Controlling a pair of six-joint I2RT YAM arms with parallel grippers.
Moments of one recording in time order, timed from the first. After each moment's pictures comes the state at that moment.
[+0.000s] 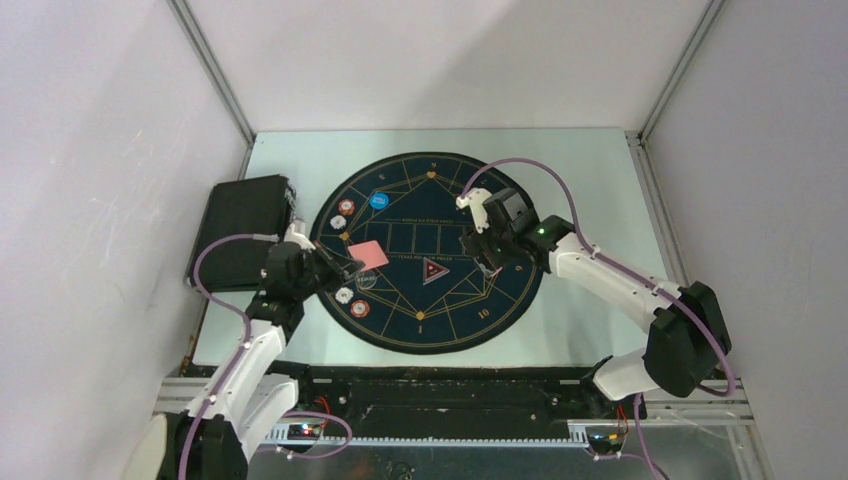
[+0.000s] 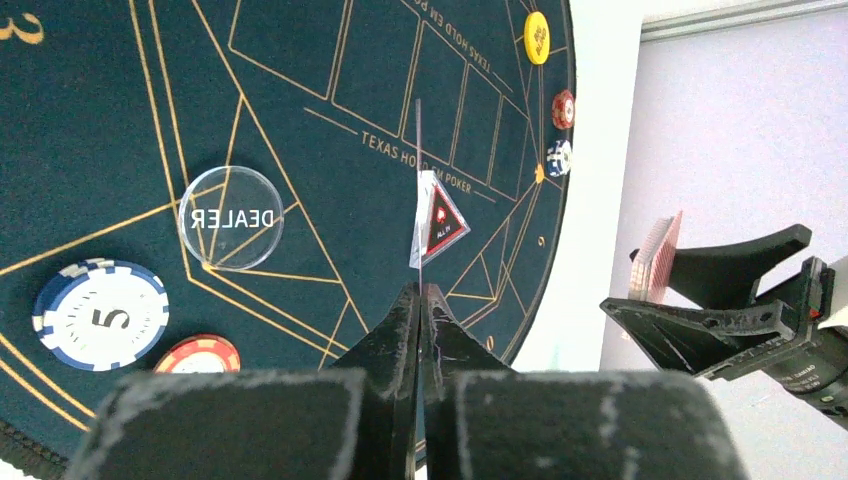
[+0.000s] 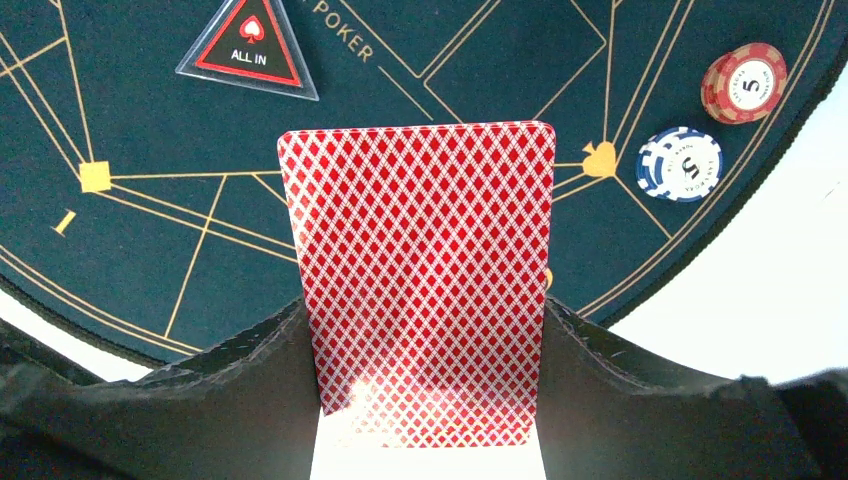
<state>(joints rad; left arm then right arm) -0.12 0.81 0.39 -0.08 0.34 -0.91 0.67 1.44 1.09 -0.57 0.03 -0.07</state>
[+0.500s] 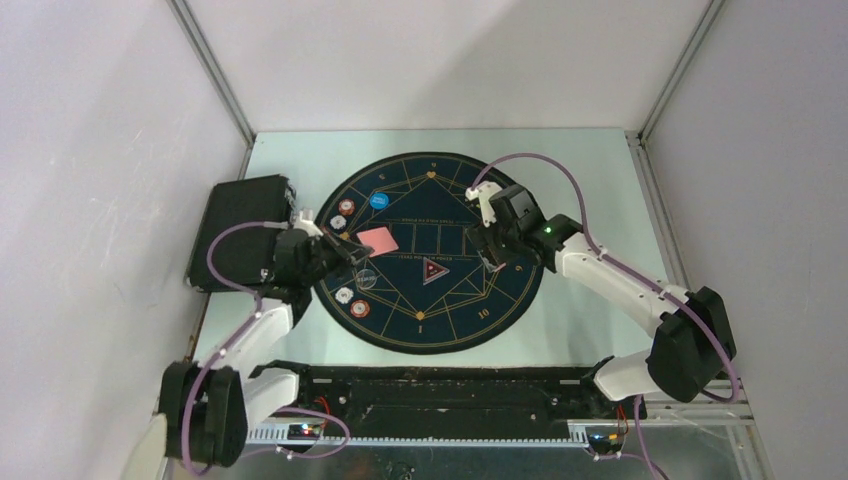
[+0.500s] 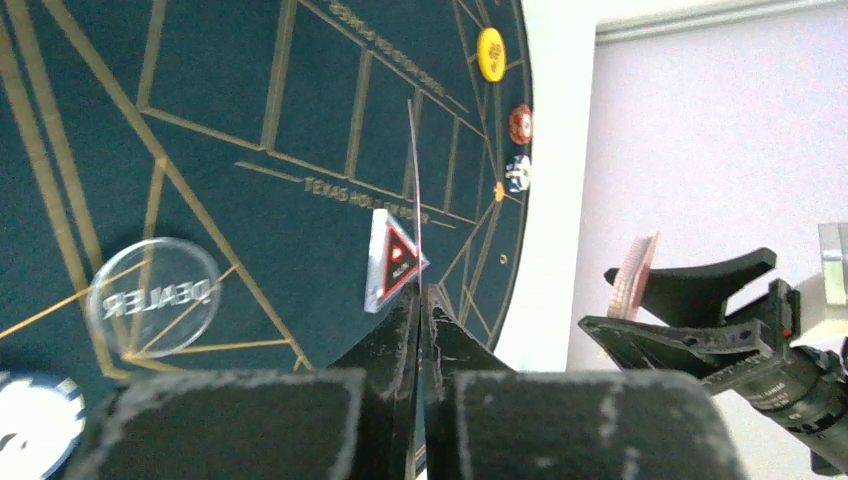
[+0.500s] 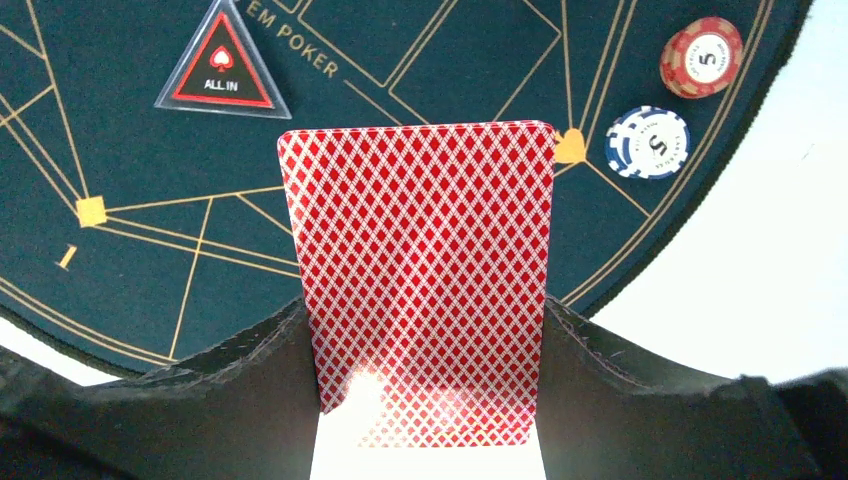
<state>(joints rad) -0.13 1.00 0.41 0.15 0.39 -0.96 0.64 1.41 1.09 -0.56 0.06 -0.01</state>
